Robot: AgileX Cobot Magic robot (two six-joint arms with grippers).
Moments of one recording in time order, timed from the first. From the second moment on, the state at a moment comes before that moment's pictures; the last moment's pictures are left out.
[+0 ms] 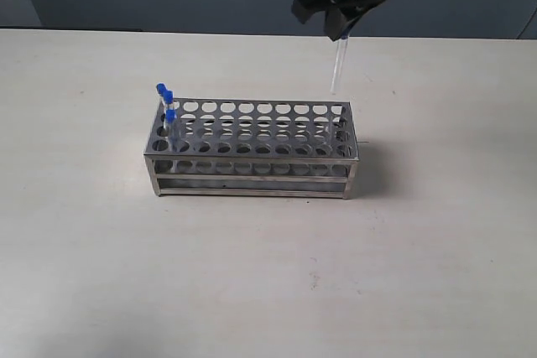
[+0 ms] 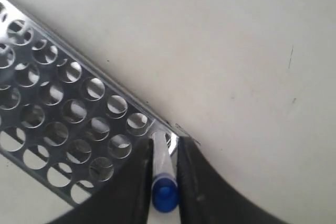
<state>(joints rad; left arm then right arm) 0.03 0.00 0.00 0.47 0.29 -0.51 0.58 1.99 -1.92 0.03 1.22 -0.26</state>
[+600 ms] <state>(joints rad) 0.03 0.00 0.00 0.47 0.29 -0.51 0.82 2.02 -1.92 0.27 1.08 -0.55</state>
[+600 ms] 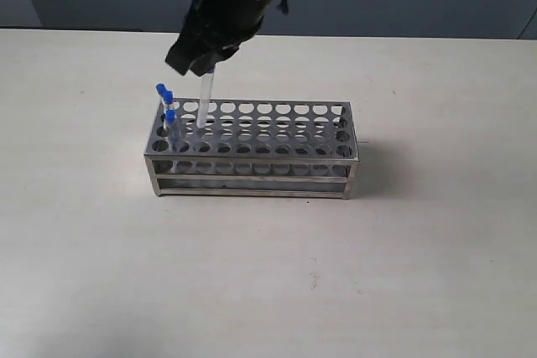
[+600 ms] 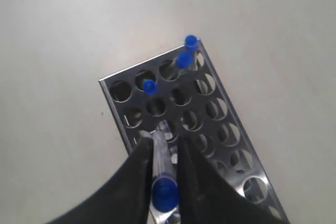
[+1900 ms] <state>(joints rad) 0.03 0.00 0.00 0.47 0.29 -0.51 0.87 2.09 -1.92 0.39 1.00 -0.61</state>
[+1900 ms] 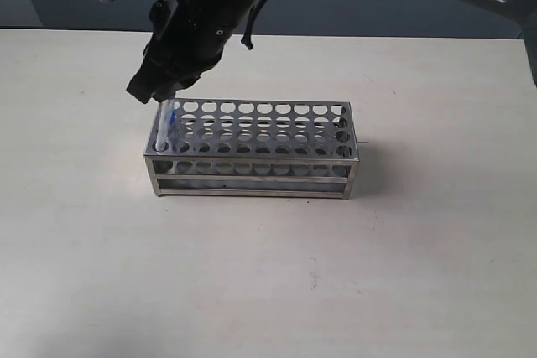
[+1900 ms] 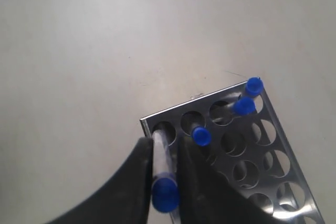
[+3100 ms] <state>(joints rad) 0.03 0.00 0.00 0.47 0.29 -0.51 0.90 2.21 -1.92 0.44 0.93 -0.70</state>
